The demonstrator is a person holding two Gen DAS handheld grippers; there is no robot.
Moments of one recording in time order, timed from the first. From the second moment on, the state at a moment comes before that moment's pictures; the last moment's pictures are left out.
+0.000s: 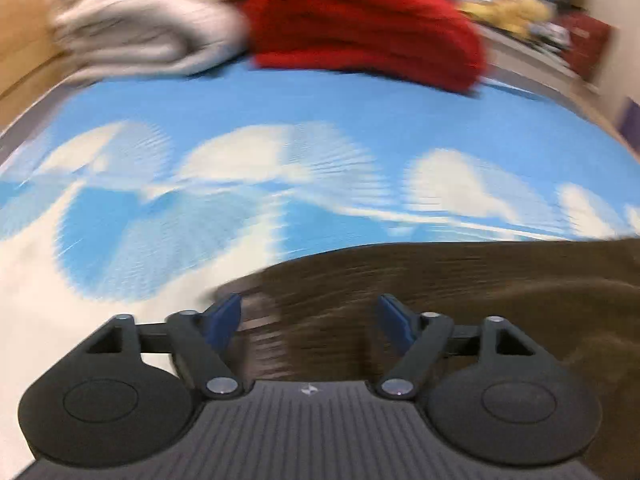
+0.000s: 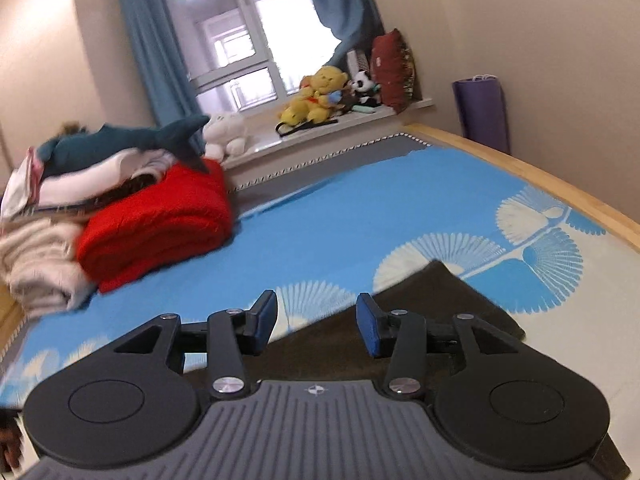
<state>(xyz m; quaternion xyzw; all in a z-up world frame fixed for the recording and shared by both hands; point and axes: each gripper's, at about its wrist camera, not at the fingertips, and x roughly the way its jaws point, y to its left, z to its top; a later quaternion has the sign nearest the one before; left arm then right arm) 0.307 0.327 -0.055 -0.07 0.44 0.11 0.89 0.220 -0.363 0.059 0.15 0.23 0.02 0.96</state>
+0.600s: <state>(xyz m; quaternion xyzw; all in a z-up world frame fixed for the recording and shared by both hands) 0.299 0.372 -0.097 -0.11 0.48 0.07 0.87 0.196 -0.359 0.013 0.13 0.28 -0.07 0.95</state>
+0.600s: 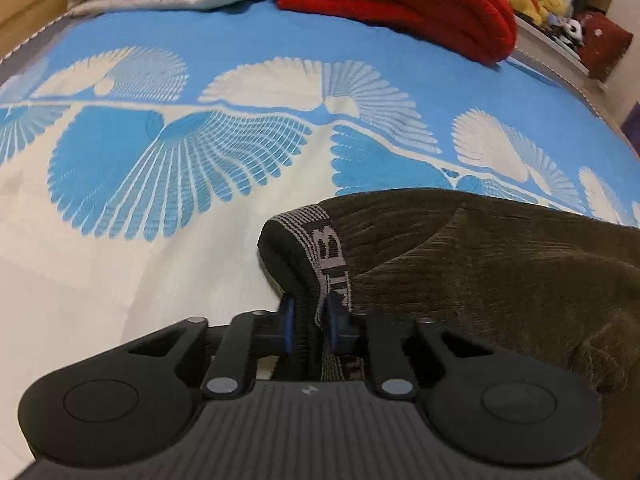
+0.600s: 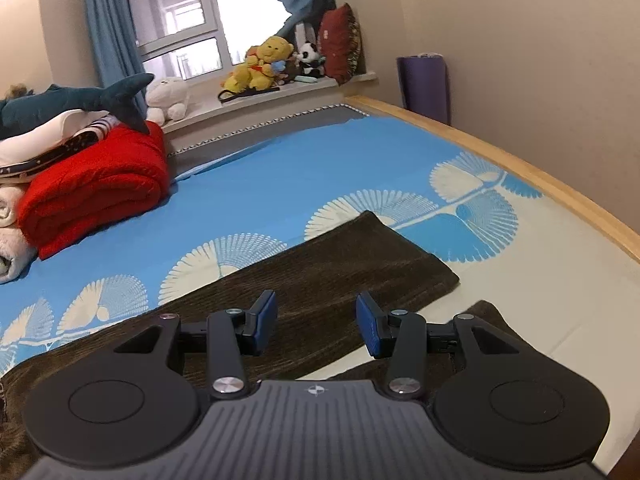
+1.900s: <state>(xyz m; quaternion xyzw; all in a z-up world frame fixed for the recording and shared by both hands) 0.155 0.330 -0.070 -0.01 0.60 0.05 0.80 0.187 -0.338 0.025 0.15 0.28 -0.01 0.95</state>
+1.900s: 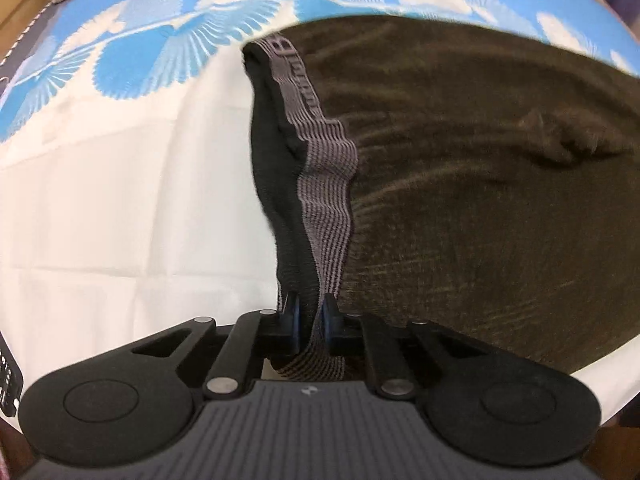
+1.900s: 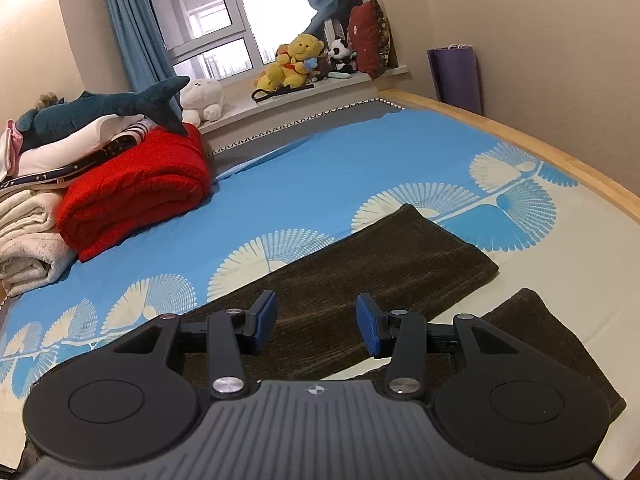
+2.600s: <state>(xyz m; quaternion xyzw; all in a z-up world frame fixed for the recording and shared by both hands) 0.128 0.227 -0.090 0.17 0.60 -0.13 0.77 0.188 -0.322 0.026 0.12 0.28 0.00 0.95</state>
